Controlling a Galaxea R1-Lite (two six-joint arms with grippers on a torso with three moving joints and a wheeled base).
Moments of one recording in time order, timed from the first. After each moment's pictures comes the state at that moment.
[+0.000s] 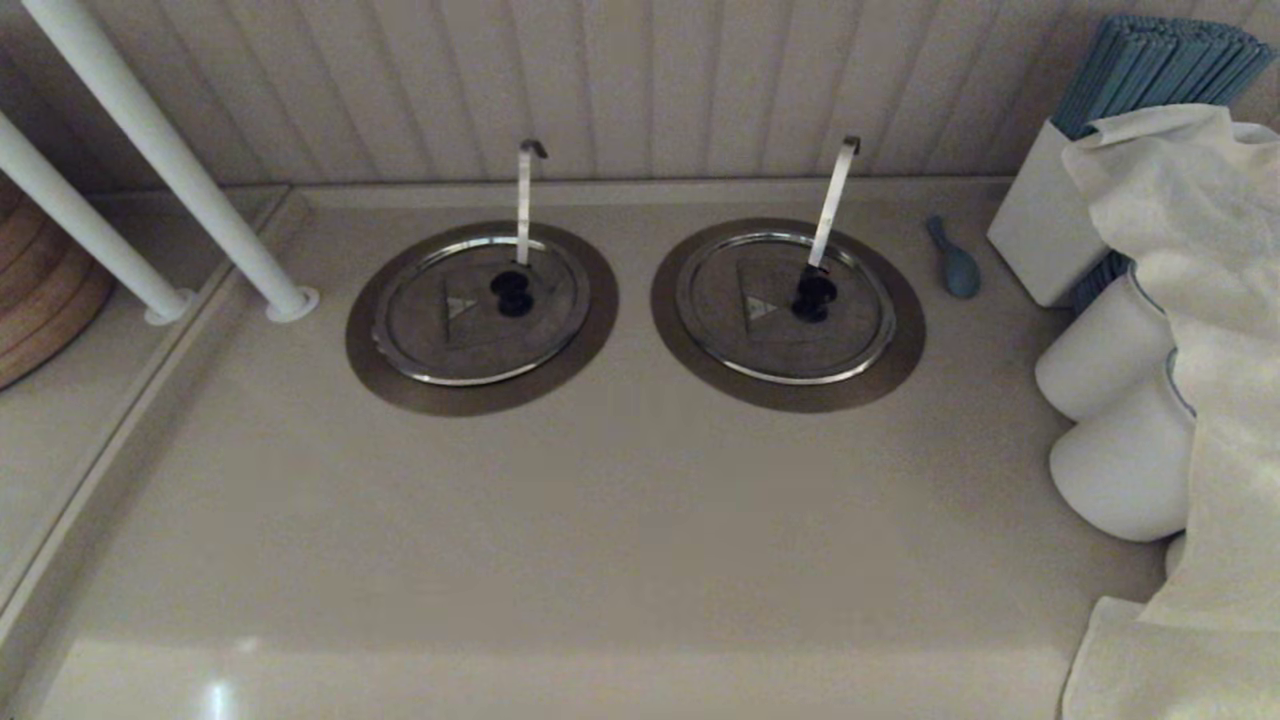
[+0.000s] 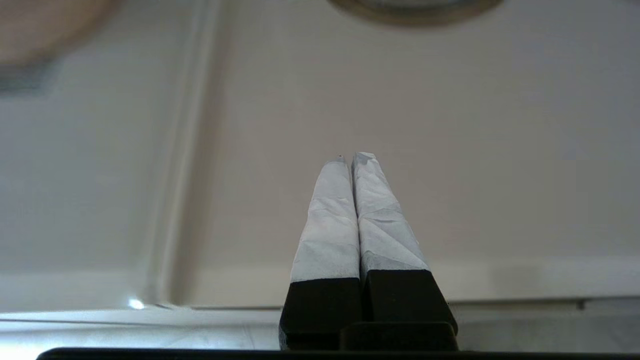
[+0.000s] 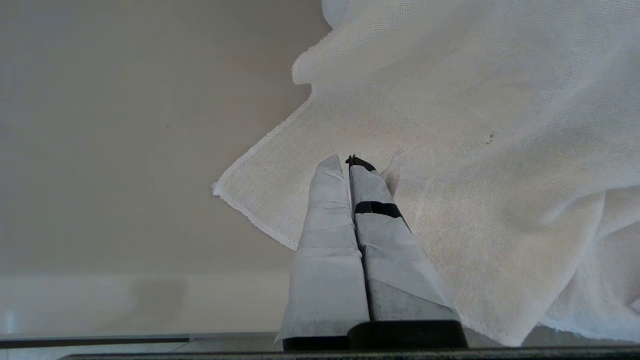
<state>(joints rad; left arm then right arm) 0.00 0.05 -0.59 0.56 0.00 0.09 0.00 0.00 0.00 0.00 0.00 0.00</state>
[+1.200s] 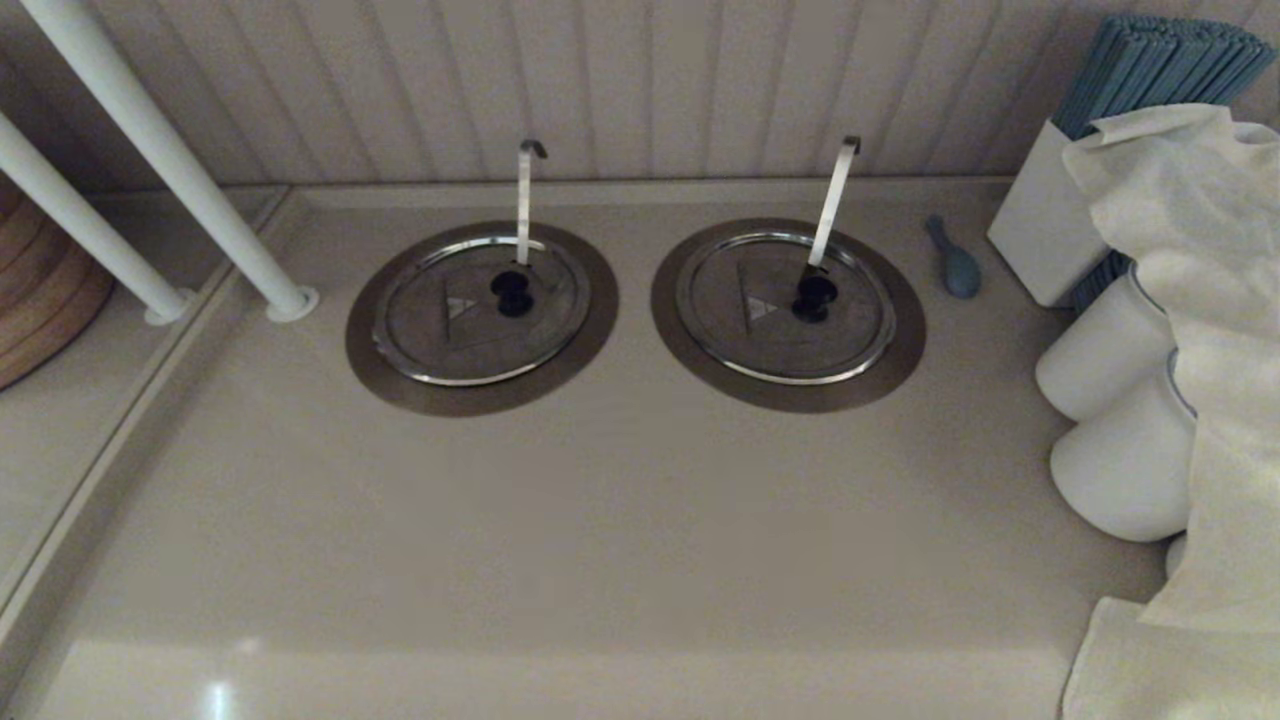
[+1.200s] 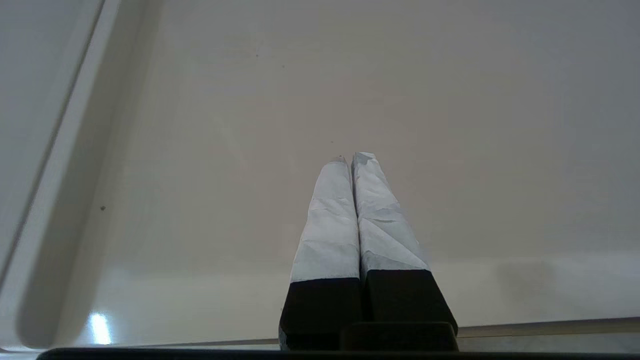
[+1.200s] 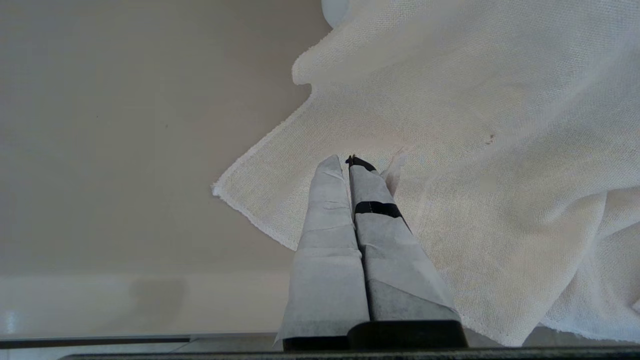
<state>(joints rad) 0.00 0.00 0.00 0.01 -0.05 0.06 0.00 0.00 0.00 0.00 0.00 0.00</state>
